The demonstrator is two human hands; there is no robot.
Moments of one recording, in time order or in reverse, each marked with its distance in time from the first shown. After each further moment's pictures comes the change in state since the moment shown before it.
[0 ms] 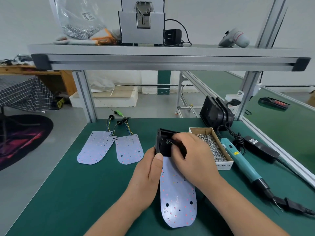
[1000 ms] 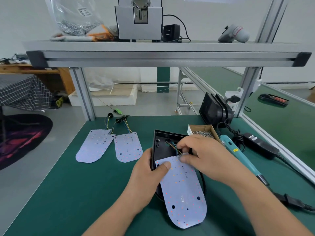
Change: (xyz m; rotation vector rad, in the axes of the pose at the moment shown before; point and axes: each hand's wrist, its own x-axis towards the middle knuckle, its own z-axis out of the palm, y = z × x) left_hand 0.003 -0.013 0.004 -0.136 0.032 -0.161; right_hand 0.010 0.025 -0.047 -0.006 -0.580 0.058
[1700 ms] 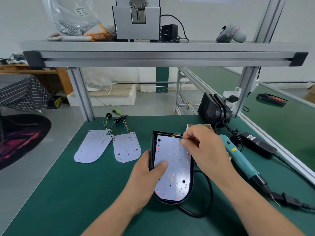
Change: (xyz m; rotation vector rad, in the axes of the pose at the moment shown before) left_hand -0.002 -0.004 0.001 -0.087 -0.042 -0.048; right_hand 0.004 -0.004 0.020 0.229 0.502 0.098
